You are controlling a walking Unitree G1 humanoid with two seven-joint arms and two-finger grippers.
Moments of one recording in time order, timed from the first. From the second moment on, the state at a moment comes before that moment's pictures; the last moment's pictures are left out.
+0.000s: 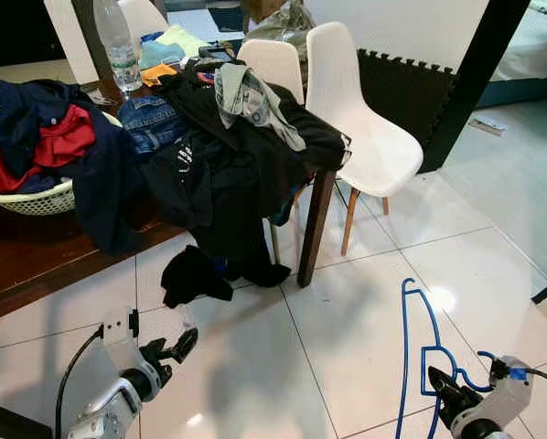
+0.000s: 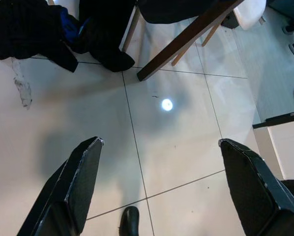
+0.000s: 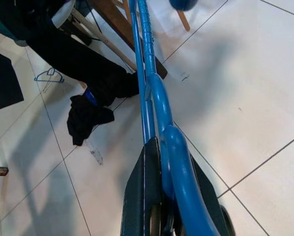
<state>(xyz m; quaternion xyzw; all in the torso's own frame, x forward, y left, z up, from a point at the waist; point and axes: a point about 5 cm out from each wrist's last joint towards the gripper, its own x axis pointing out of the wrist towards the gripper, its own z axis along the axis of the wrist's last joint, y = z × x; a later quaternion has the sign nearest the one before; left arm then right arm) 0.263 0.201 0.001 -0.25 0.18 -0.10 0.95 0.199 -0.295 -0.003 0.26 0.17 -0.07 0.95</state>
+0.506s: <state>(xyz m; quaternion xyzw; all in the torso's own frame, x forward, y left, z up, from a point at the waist) 0.262 0.196 0.000 -0.25 0.18 -0.13 0.94 0.198 -0.295 -0.003 0.26 0.17 -0.07 0.95</state>
